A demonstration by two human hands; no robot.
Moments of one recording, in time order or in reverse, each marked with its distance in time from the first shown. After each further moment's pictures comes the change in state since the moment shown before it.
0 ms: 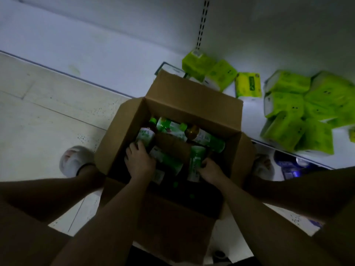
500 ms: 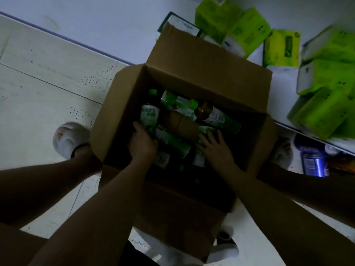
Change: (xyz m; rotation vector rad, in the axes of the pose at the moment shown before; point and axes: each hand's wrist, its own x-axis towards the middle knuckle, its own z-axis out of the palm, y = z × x) left_hand 0.037 -0.014 0.040 -0.139 -0.053 -0.157; right_hand 0.067 0.028 0.022 -1.395 0.004 -0.550
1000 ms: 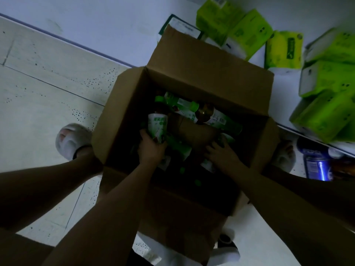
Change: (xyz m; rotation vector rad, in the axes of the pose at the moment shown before) left_hand -0.007 -0.001 0.017 -0.351 -0.117 -0.073; right_hand -0.002 0.016 0.006 -0.087 -0.185 -0.133
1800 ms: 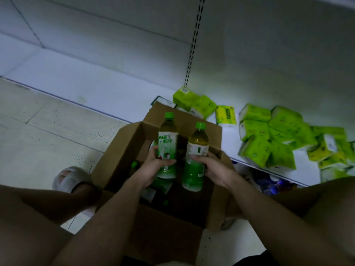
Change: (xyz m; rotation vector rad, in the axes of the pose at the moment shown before) left_hand -0.099 0.086 -0.064 -0.690 -0.599 0.197; right_hand -0.138 0.006 -0.106 2.131 0.460 0.067
